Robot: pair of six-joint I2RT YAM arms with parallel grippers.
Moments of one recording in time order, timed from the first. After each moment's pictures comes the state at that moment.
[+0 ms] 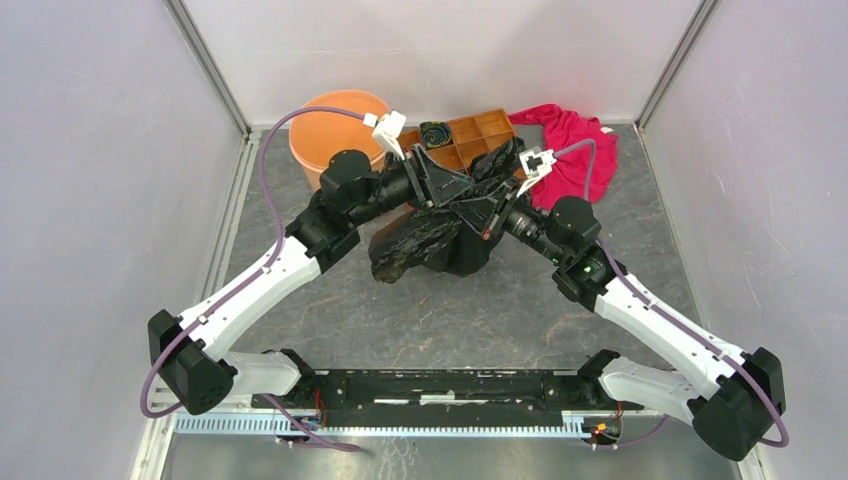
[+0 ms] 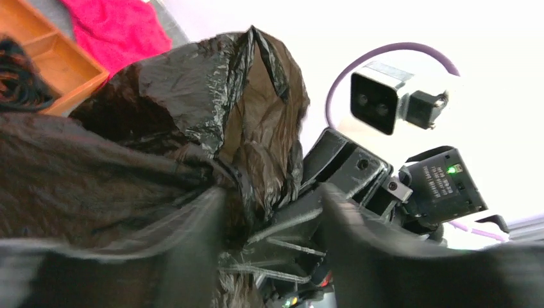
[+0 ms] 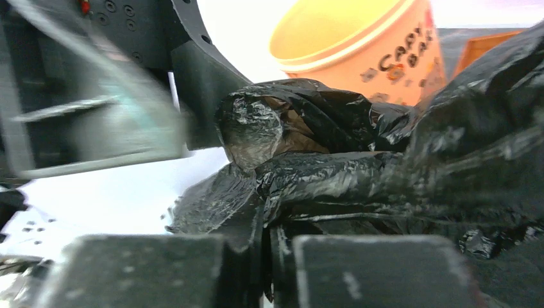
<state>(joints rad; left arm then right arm) -0.72 1.27 1.20 0.09 0.29 -0.80 0.65 1.05 0.83 0.32 -0.25 0.62</state>
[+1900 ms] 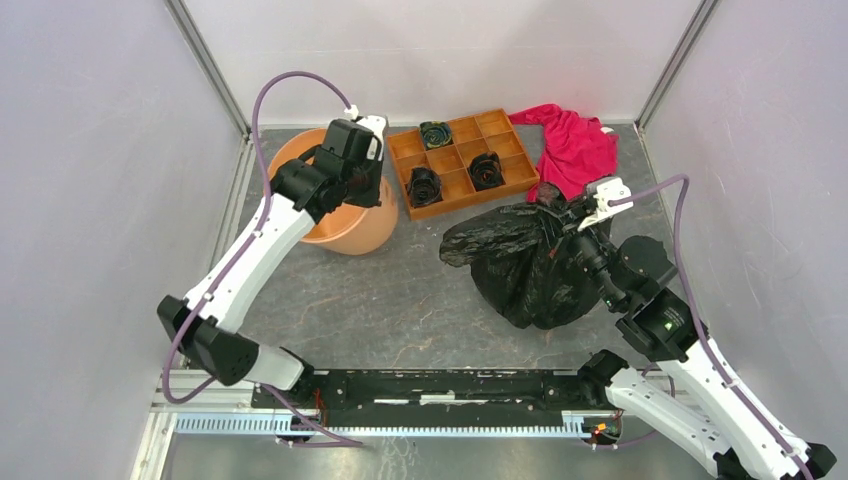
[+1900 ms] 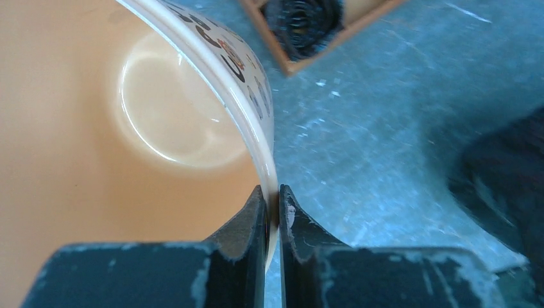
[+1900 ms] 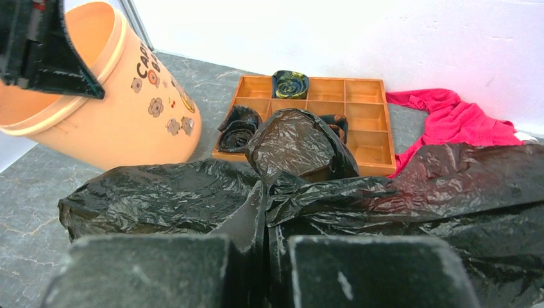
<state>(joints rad) -0.53 1.46 1.59 -0.91 -0.20 -0.19 0.65 0.61 0.84 -0.22 0.21 0.07</state>
